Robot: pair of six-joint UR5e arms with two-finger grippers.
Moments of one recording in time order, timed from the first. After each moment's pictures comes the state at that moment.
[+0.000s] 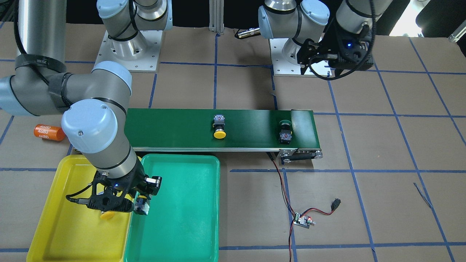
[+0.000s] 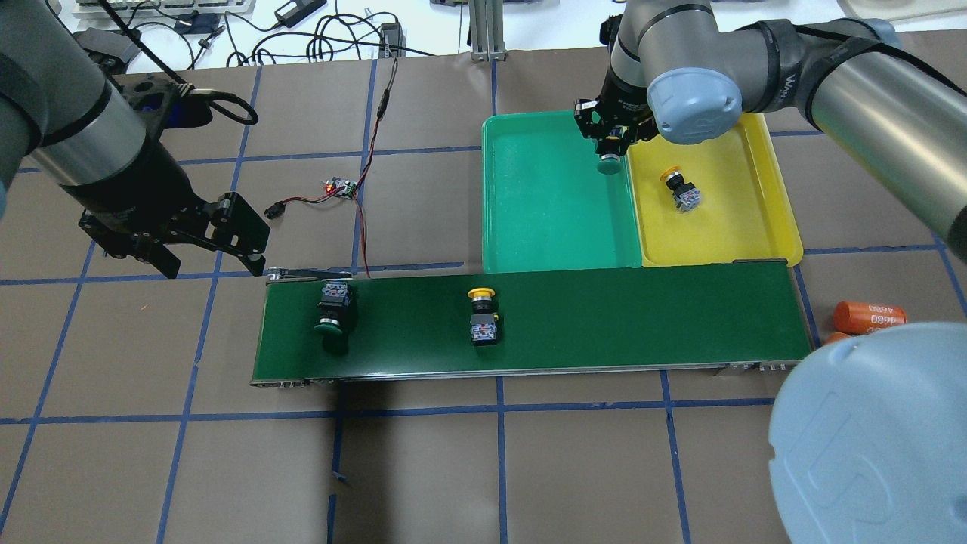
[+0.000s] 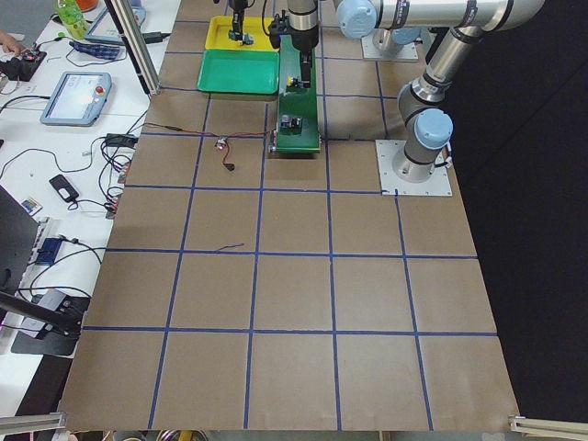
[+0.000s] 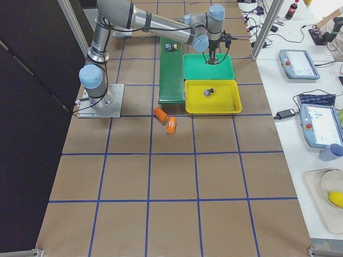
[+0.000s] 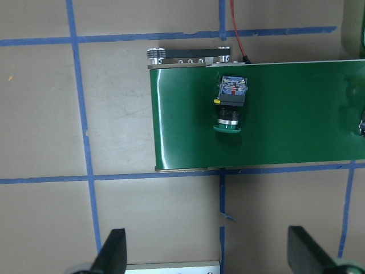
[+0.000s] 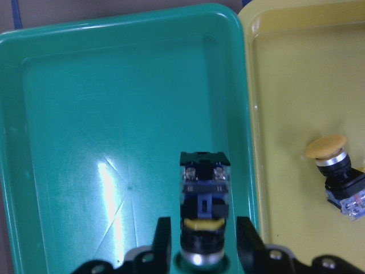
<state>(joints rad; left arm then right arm) -1.50 -1.41 -1.74 -1.66 1.55 0.12 1.65 -1.09 1.46 -2.04 -1.55 0.17</state>
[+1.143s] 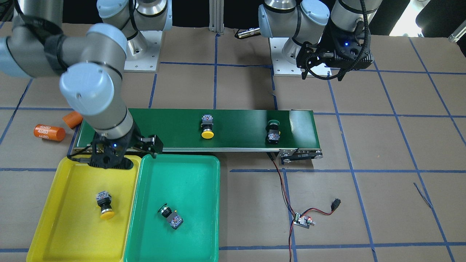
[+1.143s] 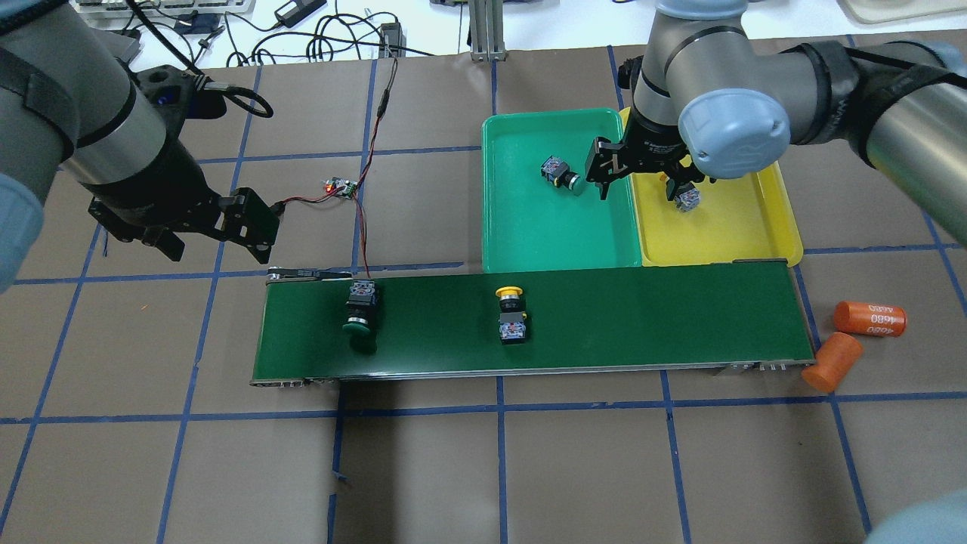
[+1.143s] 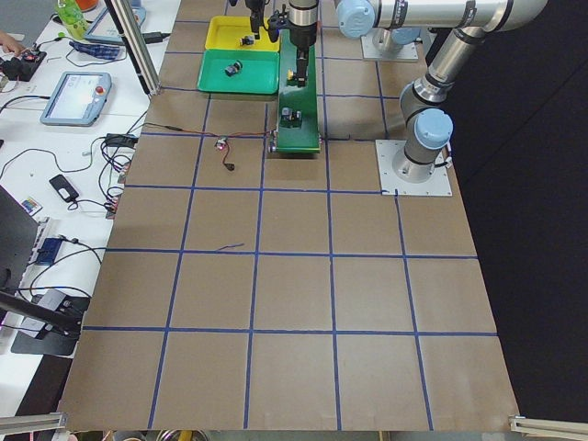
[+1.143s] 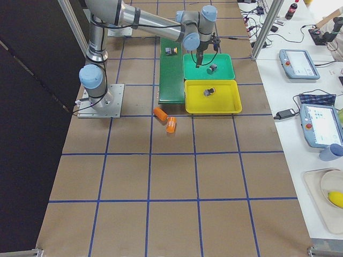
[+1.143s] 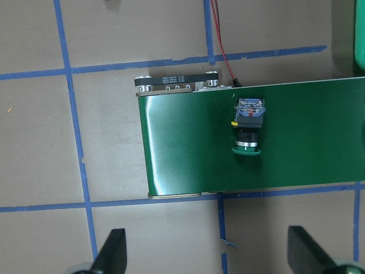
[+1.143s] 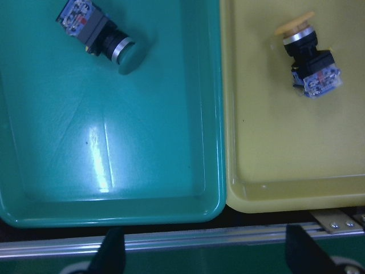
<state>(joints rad) -1.52 -1.41 -1.74 -1.58 1.62 0.11 1.62 -1.32 1.66 -1.90 -1.56 0.08</state>
